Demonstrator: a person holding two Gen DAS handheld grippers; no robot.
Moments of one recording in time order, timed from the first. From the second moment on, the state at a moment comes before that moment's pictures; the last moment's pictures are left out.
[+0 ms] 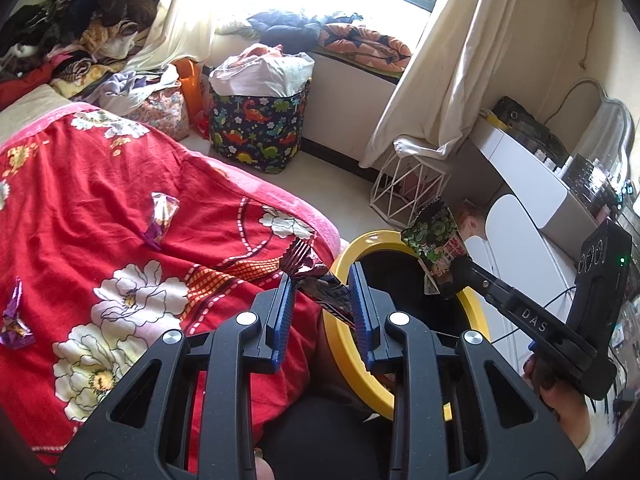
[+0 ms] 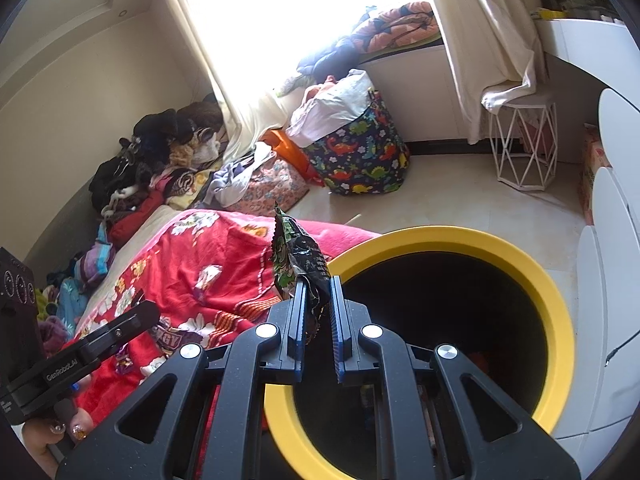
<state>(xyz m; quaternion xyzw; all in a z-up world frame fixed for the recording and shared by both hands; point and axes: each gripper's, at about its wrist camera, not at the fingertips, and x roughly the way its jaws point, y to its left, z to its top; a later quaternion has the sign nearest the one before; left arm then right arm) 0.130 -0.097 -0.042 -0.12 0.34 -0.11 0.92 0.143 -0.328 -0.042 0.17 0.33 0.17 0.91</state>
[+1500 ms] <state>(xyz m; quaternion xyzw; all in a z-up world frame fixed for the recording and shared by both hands) 0.145 -0.197 -0.071 -0.03 0.38 -0.20 0.90 0.137 -0.413 -0.073 0.23 0.35 0.06 0.91</state>
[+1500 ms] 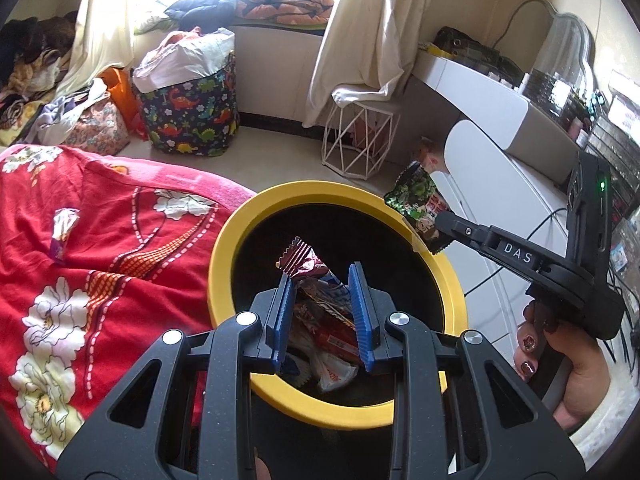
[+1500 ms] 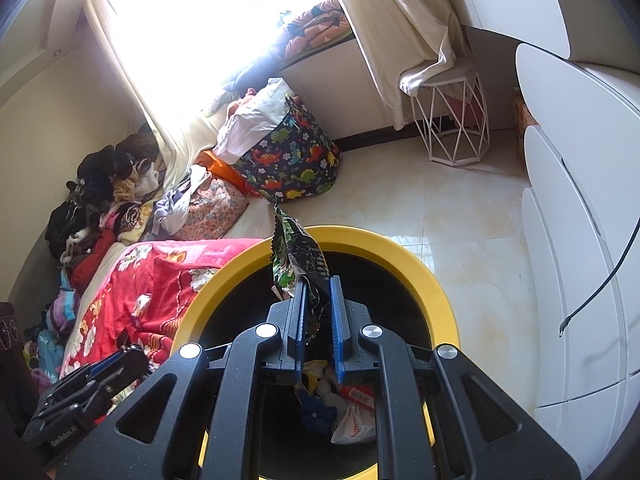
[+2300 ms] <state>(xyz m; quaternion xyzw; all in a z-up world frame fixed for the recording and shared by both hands) 0.155 -0.203 -0.076 0.00 0.37 -0.19 0.91 0.139 -0.421 -0.084 0.24 0.37 0.04 0.90</state>
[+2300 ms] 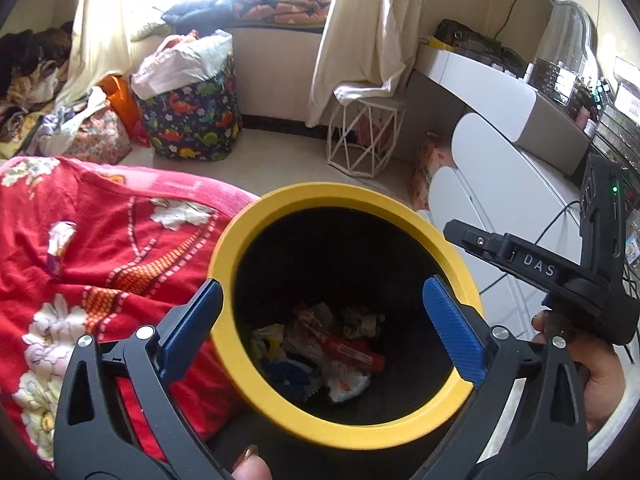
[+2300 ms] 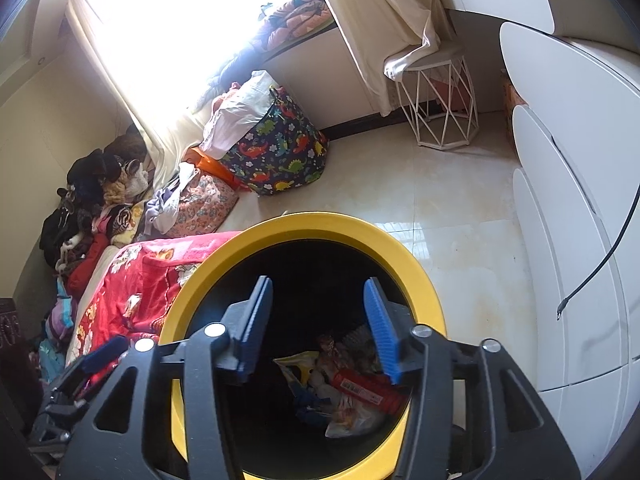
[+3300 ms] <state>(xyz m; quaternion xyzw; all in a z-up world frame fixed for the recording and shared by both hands) 0.129 -0.092 -0.033 -0.05 0.28 -0.06 0.96 0.129 -0.336 -0.036 0.16 0.32 0.13 0.93</state>
